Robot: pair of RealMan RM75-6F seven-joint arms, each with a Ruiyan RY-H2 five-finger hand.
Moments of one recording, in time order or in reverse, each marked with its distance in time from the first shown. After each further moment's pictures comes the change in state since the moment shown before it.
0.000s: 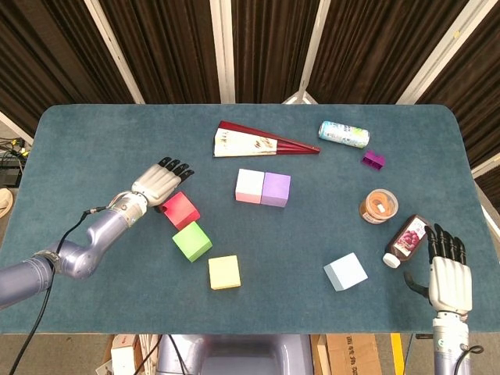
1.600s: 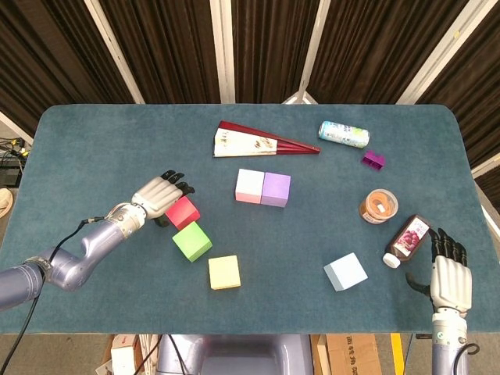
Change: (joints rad) left arm -0.009 0.055 0.086 -0.093 0.107 0.052 -0.169; right arm -0.016 -0.020 0.085 0.006 0.126 -0.103 -0.018
